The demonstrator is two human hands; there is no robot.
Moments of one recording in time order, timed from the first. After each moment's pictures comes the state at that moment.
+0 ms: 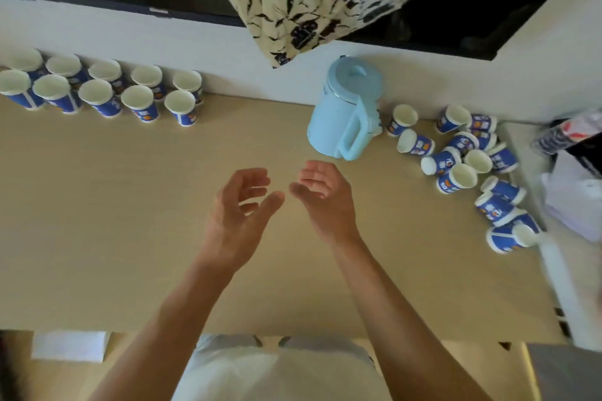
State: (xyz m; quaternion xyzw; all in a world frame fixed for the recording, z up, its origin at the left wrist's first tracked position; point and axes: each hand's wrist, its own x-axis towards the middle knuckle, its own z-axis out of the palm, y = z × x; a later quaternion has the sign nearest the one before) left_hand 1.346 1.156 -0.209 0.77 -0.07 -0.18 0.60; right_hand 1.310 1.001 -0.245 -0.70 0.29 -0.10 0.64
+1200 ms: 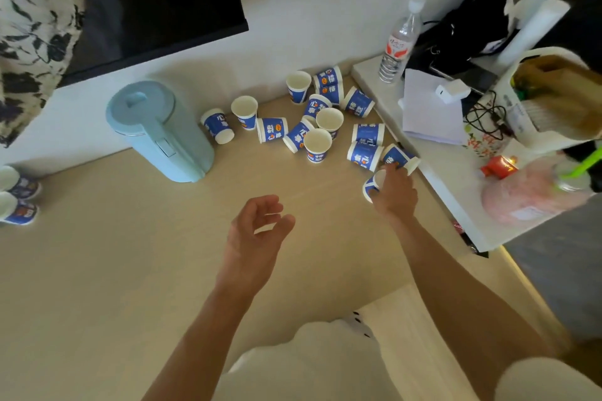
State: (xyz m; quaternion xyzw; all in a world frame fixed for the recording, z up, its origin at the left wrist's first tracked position) left_hand 1.199 0.892 -0.225 0.78 -0.17 -0.31 0.52; right_hand 1.073 0.623 -0.388 -0.79 0.58 -0.04 0.19
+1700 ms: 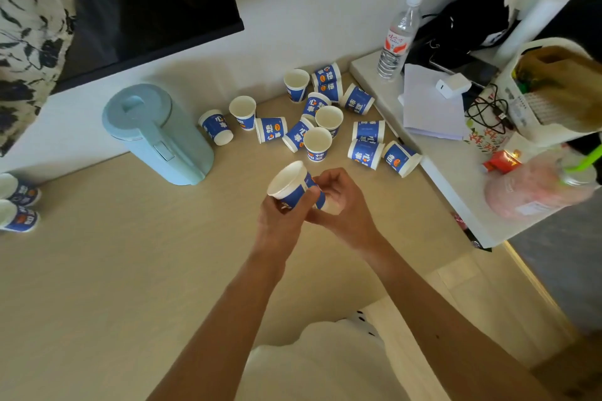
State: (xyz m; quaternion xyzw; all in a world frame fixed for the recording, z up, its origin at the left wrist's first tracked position) left_hand 1.196 0.843 -0.232 0.73 -0.12 -0.39 0.55; right_hand 1.103 0.741 -0.293 -0.64 0.26 -0.26 0.67
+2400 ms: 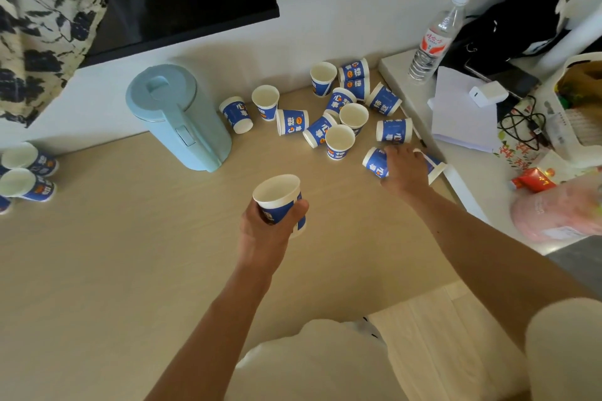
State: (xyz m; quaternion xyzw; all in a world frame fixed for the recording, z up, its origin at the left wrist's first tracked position) left_hand 1.219 0.881 -0.248 0.74 -0.11 -0.29 0.60; right_hand 1.120 0.580 -0.376 -0.91 0.40 0.10 0.05
